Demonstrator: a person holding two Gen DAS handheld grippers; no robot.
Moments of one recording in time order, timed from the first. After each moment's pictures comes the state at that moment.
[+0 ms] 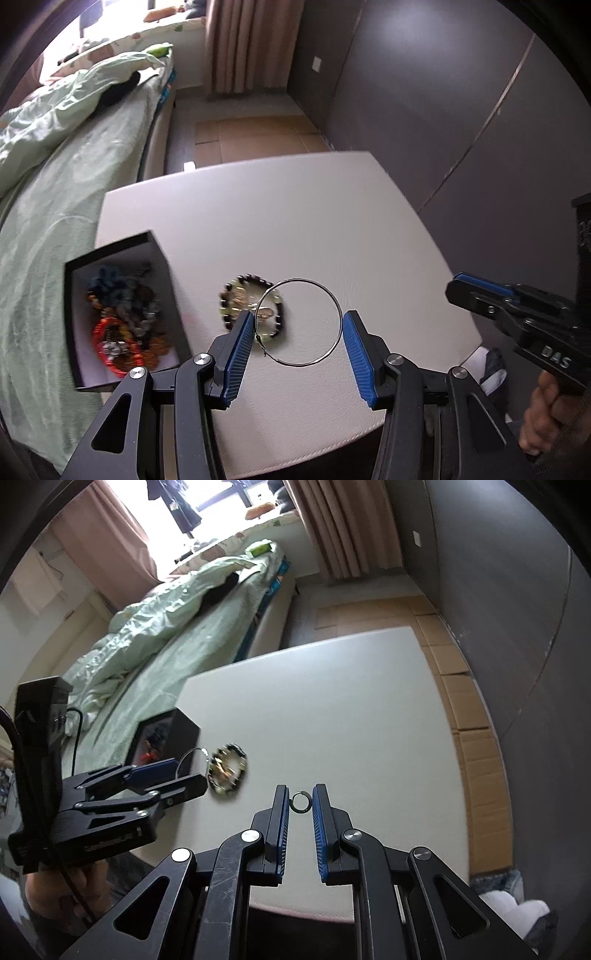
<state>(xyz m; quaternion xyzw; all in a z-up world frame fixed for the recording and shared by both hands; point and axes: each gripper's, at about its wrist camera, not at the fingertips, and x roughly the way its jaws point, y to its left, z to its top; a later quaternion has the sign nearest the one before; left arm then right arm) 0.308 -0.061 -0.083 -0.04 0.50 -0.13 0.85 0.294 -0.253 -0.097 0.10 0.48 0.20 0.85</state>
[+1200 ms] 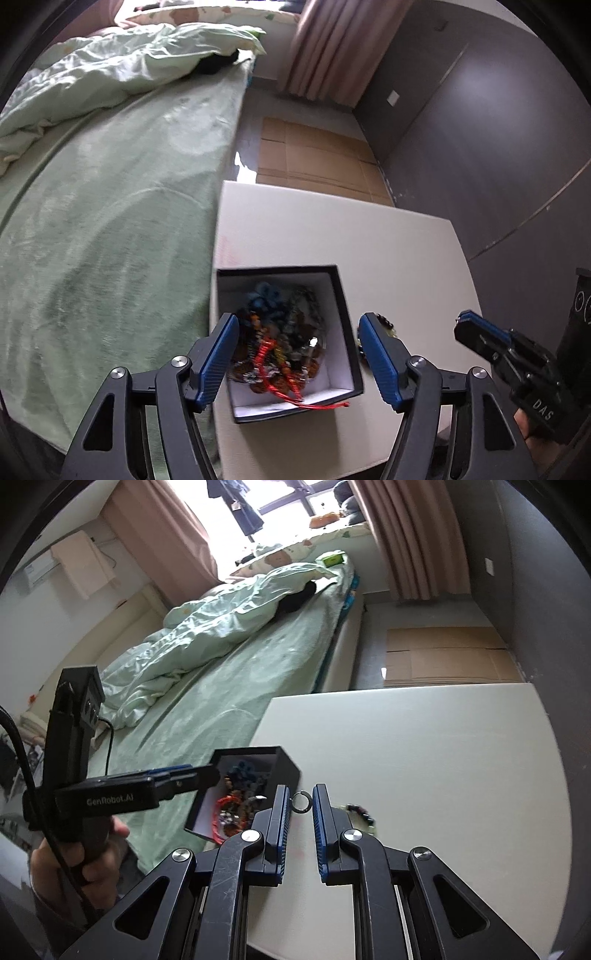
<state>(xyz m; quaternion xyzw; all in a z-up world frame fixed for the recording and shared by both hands) 0.329 0.088 -0.074 -0.15 0.50 -0.05 0.85 0.327 -0.129 -0.083 0.09 0.44 0.30 0.84</state>
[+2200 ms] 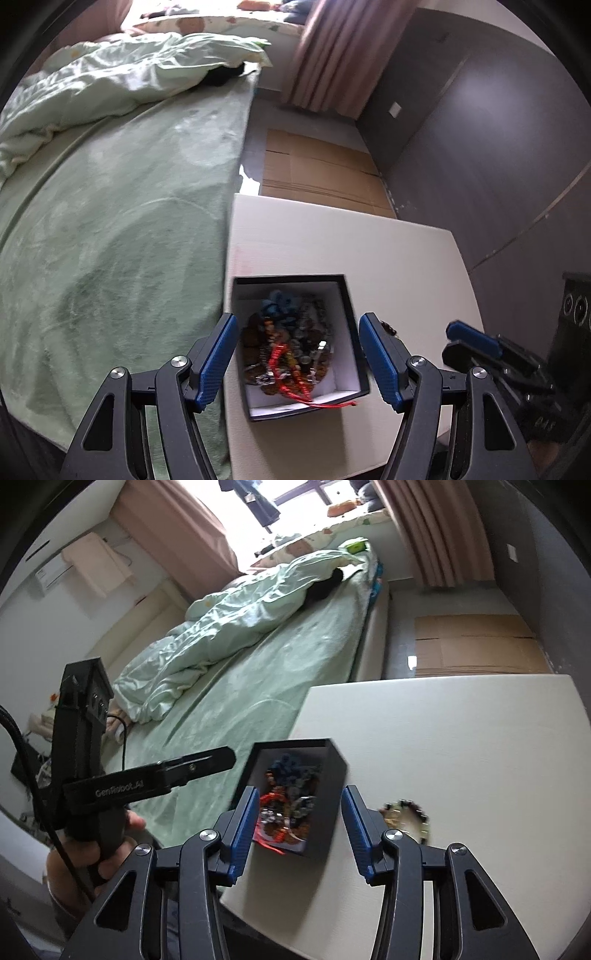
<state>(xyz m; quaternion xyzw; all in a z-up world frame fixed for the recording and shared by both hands) 0.321 0.089 -0.064 -0.14 0.49 -0.05 0.86 0.326 -0.106 -0.086 0.12 0.45 0.34 0.82</state>
